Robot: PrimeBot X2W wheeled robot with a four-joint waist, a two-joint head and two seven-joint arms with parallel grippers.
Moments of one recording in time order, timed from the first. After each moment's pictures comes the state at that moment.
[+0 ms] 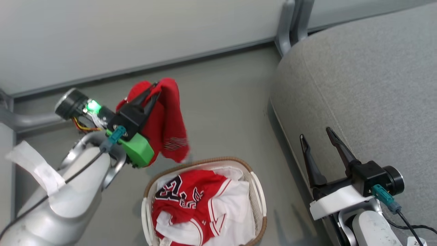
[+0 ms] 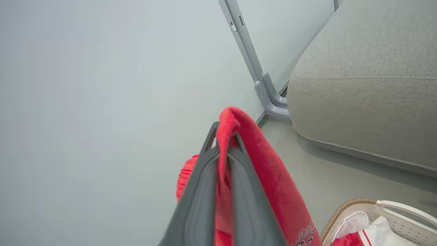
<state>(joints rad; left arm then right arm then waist) -0.68 0.42 -0.70 0.41 -0.20 -0.13 -0.21 -0.13 -0.05 0.13 0.10 0.10 0.13 -0.26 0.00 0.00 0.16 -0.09</state>
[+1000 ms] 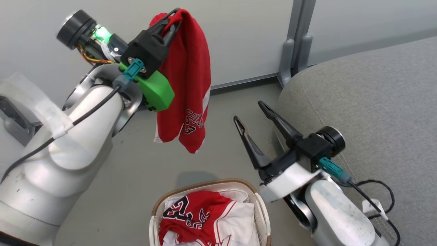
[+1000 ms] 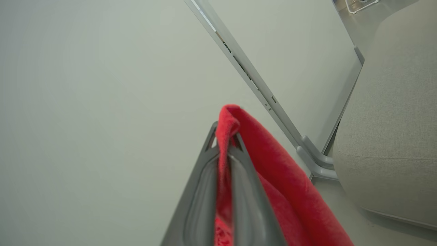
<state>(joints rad) -0.98 0.38 -0.78 0.36 -0.25 -0.12 -0.08 -0.37 -0.05 0.44 0.15 0.20 0.13 -0.26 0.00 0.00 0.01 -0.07</state>
